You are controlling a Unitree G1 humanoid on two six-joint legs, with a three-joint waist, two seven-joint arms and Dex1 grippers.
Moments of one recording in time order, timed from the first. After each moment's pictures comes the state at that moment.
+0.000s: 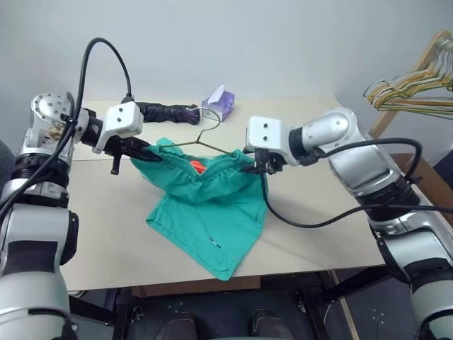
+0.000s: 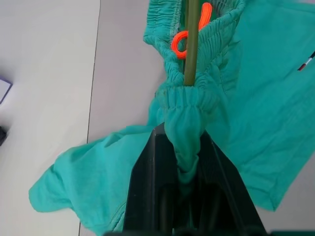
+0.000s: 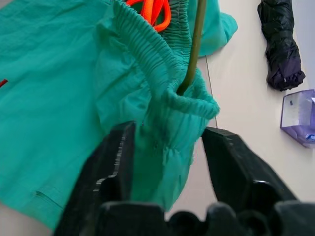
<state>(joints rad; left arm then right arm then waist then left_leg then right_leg) -1.17 0.81 -0.26 0.97 -0.04 -0.21 -1.61 -1.02 -0.66 0.48 -0.01 0.02 0.54 1.11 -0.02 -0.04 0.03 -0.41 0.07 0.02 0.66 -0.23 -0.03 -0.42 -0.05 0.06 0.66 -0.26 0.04</state>
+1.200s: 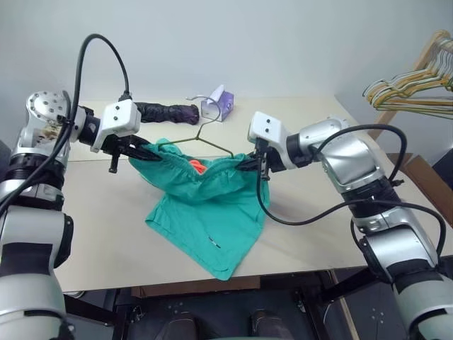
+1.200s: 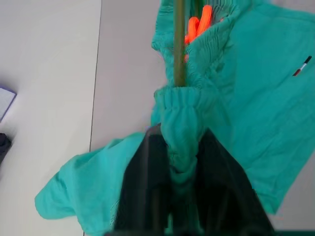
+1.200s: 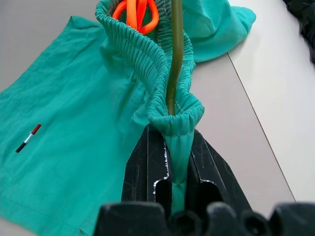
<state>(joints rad) -1.16 0.85 -0.31 0.92 -0.15 -0.20 -1.61 -1.01 -0.54 0.39 0.17 0.10 0.65 1.15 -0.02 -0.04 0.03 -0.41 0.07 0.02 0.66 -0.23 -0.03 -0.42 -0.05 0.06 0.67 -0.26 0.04</state>
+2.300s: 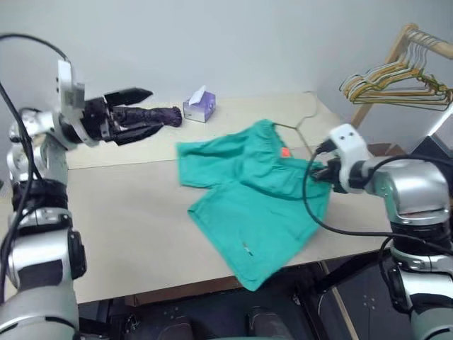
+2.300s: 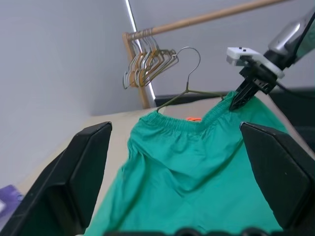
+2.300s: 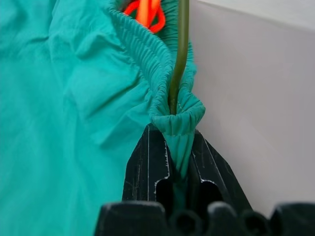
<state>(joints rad) -0.84 0.68 0.20 0.49 -0.53 0.22 -1.42 -0.71 -0.64 -0.08 -0.25 0.05 1.57 0.58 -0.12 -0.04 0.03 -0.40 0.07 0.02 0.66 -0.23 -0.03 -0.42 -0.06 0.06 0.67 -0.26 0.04</state>
